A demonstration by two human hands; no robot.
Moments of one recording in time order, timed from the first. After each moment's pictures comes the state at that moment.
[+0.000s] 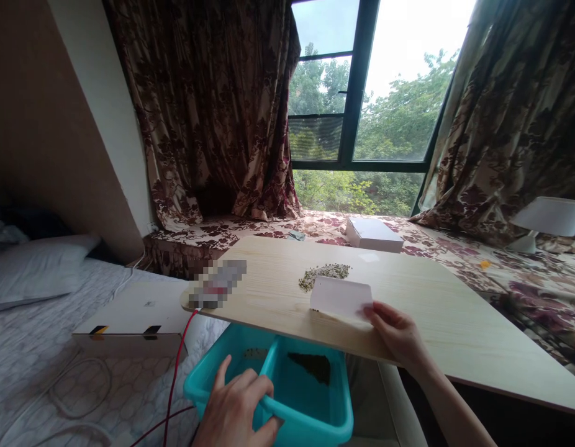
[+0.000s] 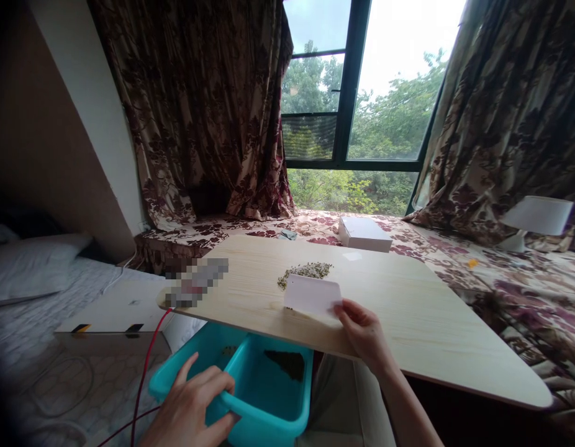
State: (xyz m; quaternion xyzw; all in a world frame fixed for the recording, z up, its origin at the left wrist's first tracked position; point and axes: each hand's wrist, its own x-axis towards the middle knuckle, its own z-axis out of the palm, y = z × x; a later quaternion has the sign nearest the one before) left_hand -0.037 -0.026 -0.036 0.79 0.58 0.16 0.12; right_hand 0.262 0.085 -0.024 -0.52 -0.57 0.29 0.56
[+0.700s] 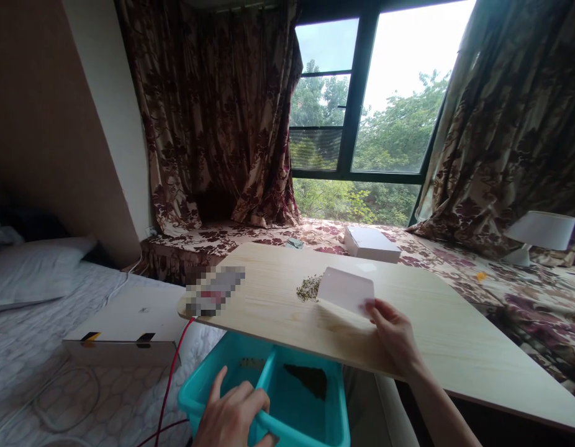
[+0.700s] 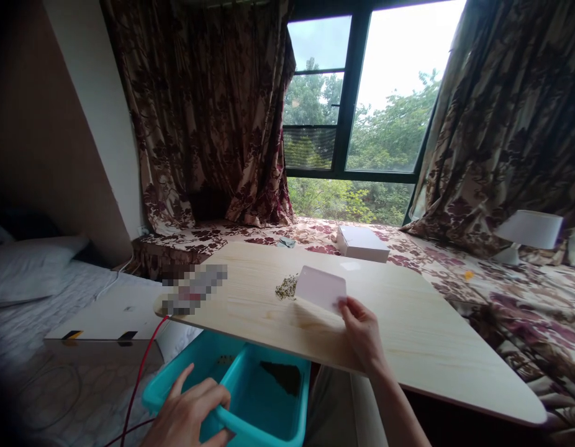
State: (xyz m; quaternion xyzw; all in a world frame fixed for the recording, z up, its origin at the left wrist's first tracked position) left_hand -0.039 -0.022 -0.041 0.80 0.58 0.14 0.12; right_hand 0.265 0.104 -0.017 -0.55 -0.52 0.26 0.60
